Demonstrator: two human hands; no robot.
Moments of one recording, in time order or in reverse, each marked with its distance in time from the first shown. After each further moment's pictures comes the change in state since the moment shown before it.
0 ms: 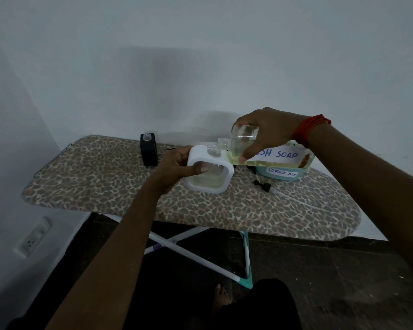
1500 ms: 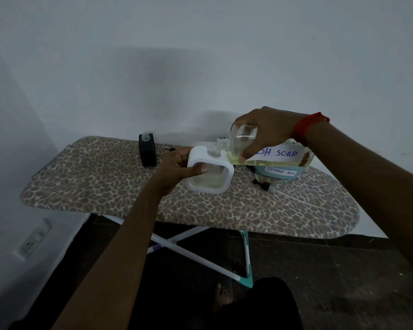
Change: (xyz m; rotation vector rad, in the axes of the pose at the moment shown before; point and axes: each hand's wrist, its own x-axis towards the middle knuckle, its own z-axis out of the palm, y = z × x) left_hand 0.002 -0.008 0.003 0.027 0.022 0.012; right_hand -0.002 -0.002 -0.001 0.007 -0.024 0.004
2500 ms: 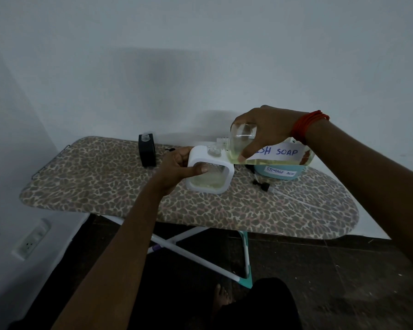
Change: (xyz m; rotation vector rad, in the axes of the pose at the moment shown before) left_hand 0.001 0.001 0.002 -0.025 -0.011 -0.007; right_hand -0.001 -0.006 -0.004 0.001 -0.018 0.006
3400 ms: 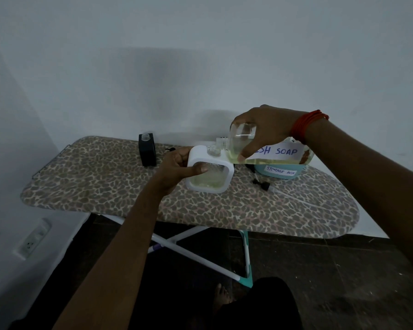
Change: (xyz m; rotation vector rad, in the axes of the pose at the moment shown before) left_hand -0.001 -0.001 0.000 -0.034 0.001 0.013; right_hand -0.002 -0.002 0.001 0.003 0.007 0.003
